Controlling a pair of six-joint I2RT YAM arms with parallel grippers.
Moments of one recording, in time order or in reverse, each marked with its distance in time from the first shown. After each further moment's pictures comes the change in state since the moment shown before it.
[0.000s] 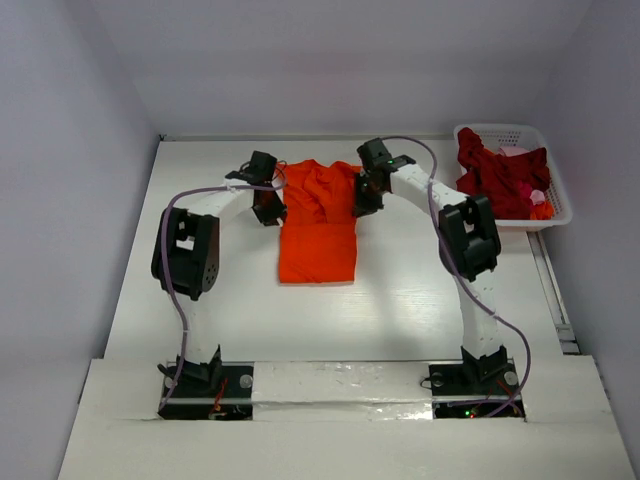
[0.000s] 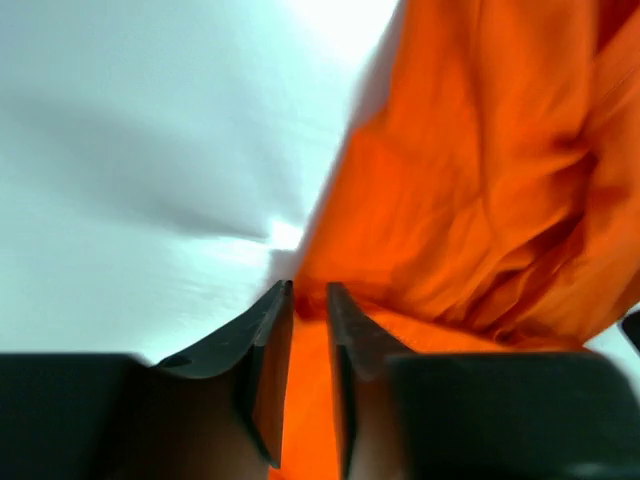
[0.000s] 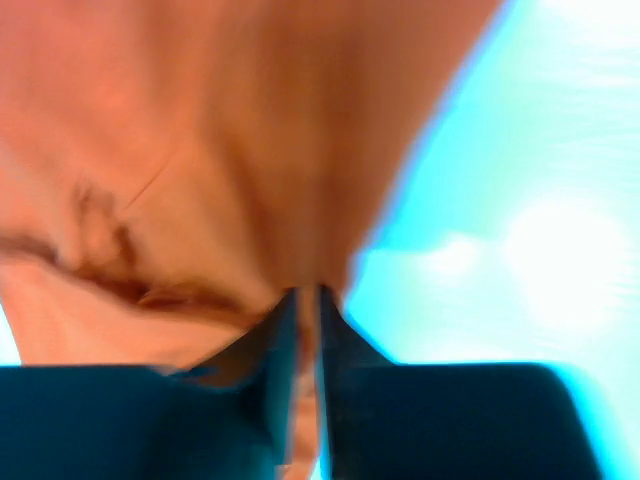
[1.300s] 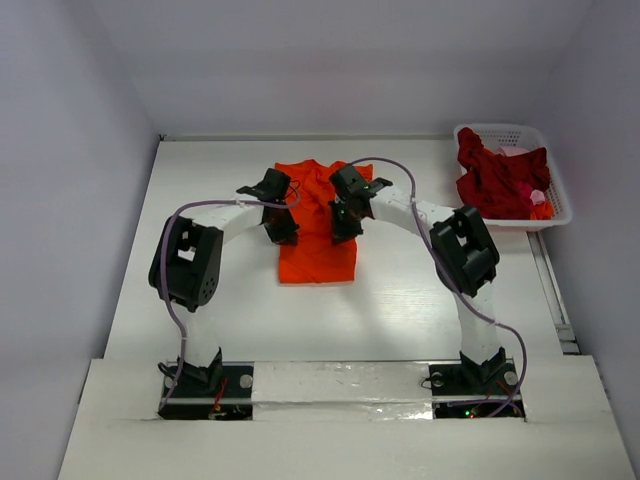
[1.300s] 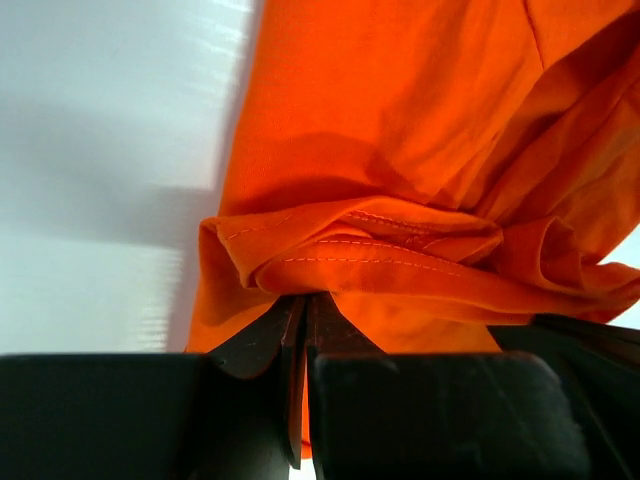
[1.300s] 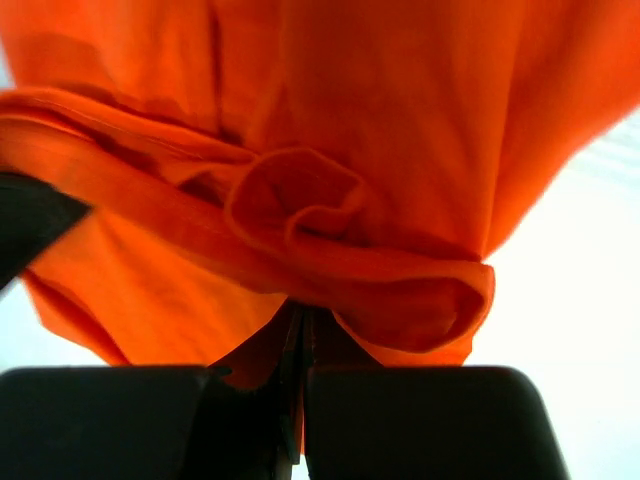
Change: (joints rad) left arm -0.088 -0.092 -0.140 0.003 0.074 -0.030; right arm 0.161 -0.122 -0.213 0.053 -0.032 0.039
